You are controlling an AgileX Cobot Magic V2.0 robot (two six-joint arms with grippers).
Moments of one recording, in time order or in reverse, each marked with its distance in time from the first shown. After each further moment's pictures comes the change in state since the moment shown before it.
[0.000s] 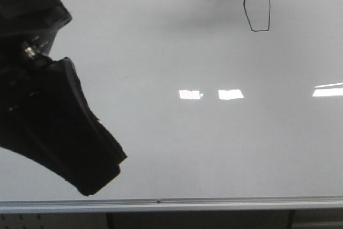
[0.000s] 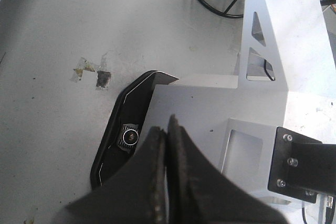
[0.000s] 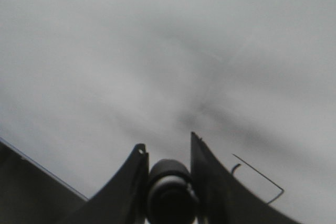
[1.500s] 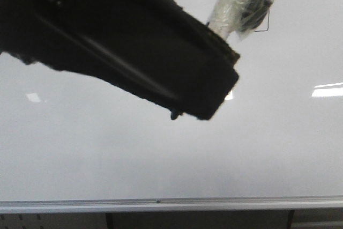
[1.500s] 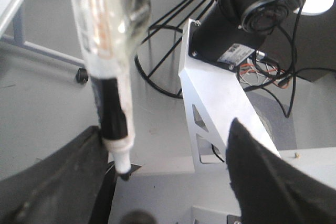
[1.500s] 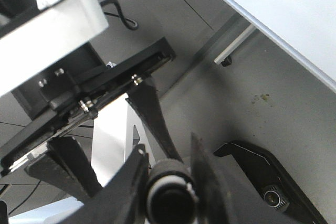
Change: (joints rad) left arm 0.000 0.000 0.000 -0.442 0.011 0.329; right arm 0.000 -0.601 1.203 0.655 -0.037 -0.514
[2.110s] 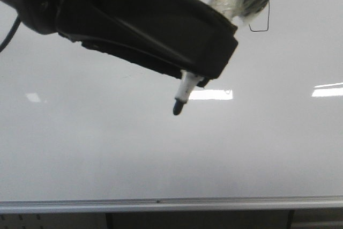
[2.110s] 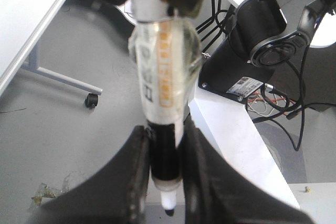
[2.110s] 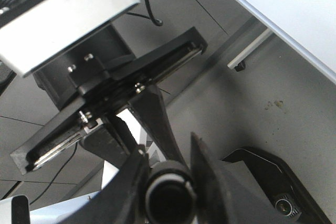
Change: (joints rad) left arm 0.002 0.000 0.000 -0.104 -0.044 0.064; right arm 0.000 -0.008 0.000 0.042 0.026 -0.015
